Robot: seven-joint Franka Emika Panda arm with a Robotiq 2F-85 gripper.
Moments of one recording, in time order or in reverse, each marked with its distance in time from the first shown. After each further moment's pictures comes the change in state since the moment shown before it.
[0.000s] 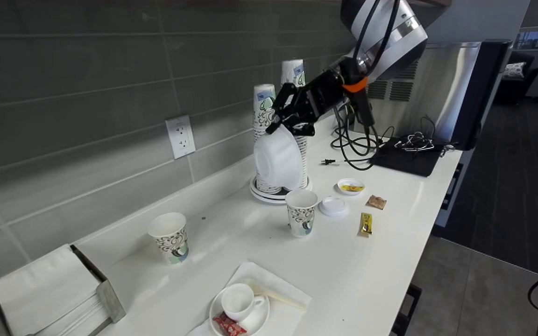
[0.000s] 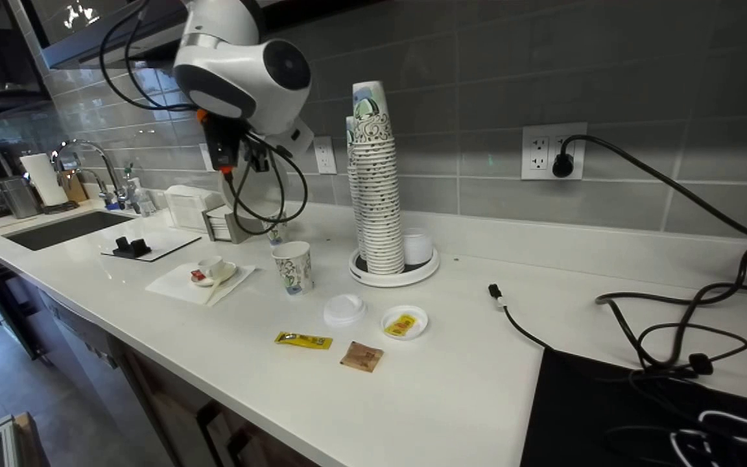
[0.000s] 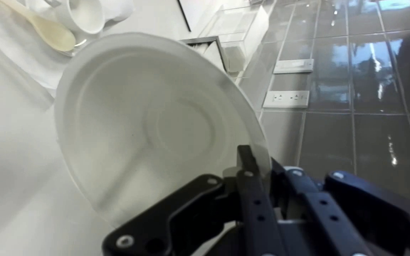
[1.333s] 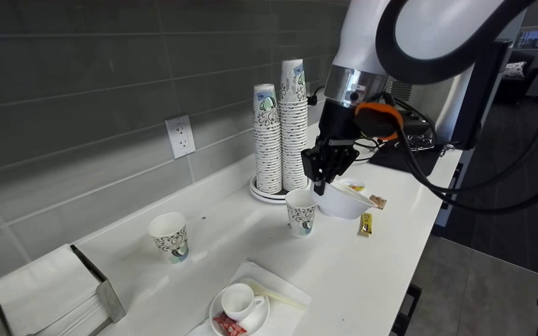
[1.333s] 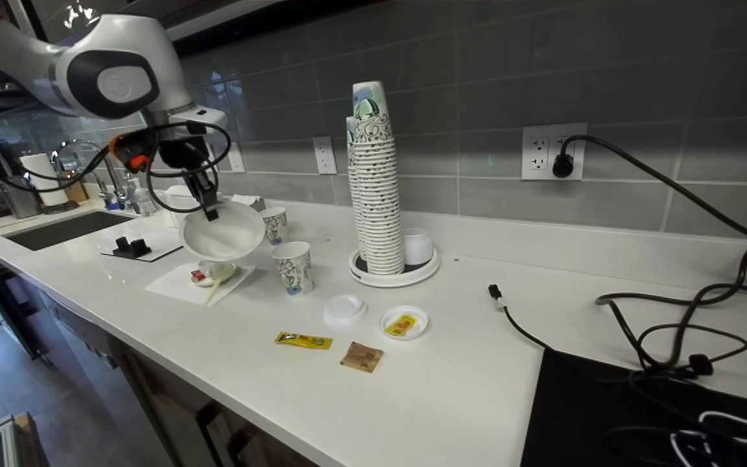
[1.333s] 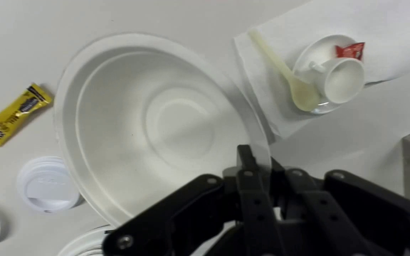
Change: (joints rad) arm 0.054 -0.258 0.279 -0.309 -1.131 0.404 0.803
